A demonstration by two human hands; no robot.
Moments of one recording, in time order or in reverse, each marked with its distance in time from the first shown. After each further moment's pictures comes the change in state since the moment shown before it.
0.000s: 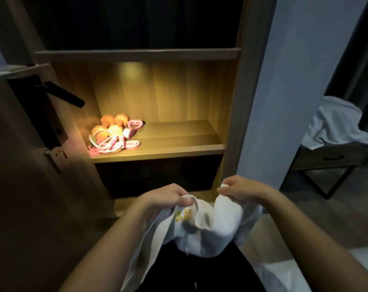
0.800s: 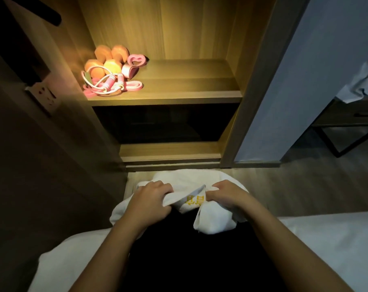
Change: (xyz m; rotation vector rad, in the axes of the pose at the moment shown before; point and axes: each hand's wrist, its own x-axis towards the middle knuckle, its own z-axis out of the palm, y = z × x) left_hand -0.027 -0.133 0.082 0.505 0.340 -0.003; right_hand 0.036 0.035 0.144 0.254 -0.184 0.183
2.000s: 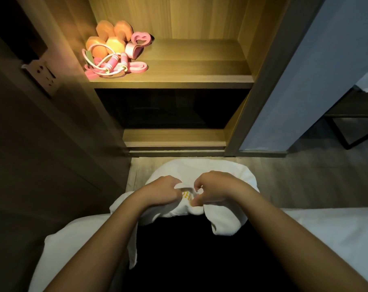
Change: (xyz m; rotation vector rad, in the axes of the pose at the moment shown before) left_hand 0.021 0.013 -0.007 -0.338 -0.406 -0.127; right_hand 0.010 -0.037 0.019 -0.653 -0.179 -0.313
